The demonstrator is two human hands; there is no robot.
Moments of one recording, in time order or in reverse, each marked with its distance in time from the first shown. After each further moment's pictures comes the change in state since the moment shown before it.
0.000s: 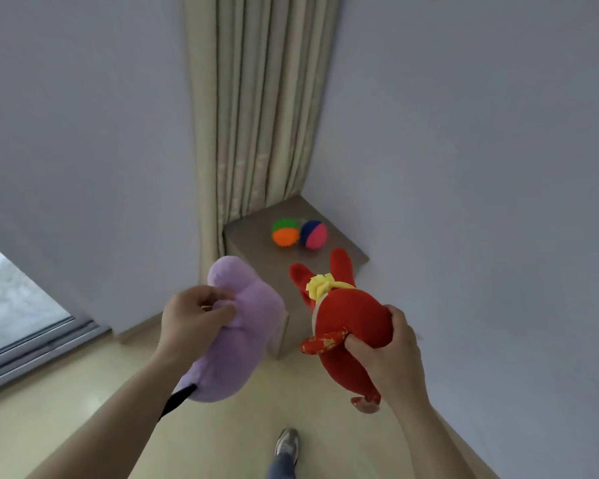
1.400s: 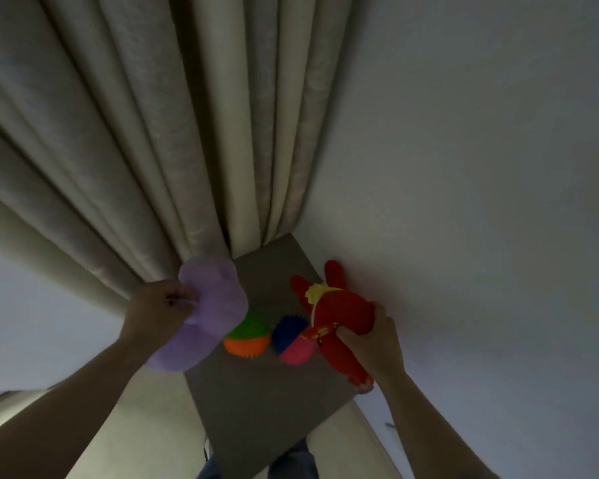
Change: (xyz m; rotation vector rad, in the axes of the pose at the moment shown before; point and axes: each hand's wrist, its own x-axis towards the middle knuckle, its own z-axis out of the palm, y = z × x) left_hand 0.536 0.075 0.196 0.366 -0.013 -0.065; right_hand 0.607 -0.010 0.120 -0.110 -0.351 0.214
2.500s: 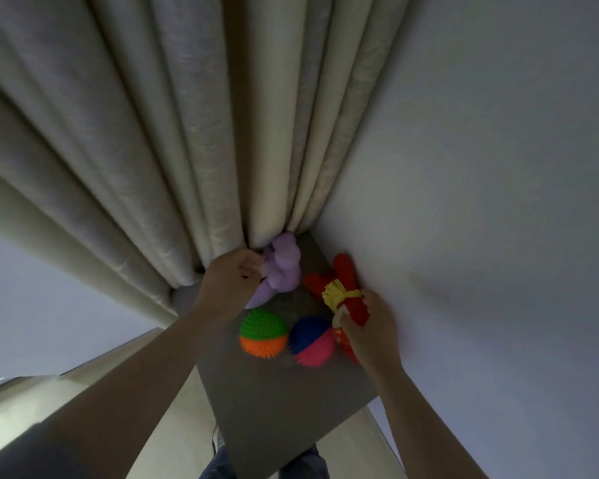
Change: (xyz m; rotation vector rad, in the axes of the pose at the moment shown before) left_hand 0.032 0.050 0.033 -0.196 -0.101 0.151; right_hand 0.013 -0.036 0.037 0.022 0.129 -0.197
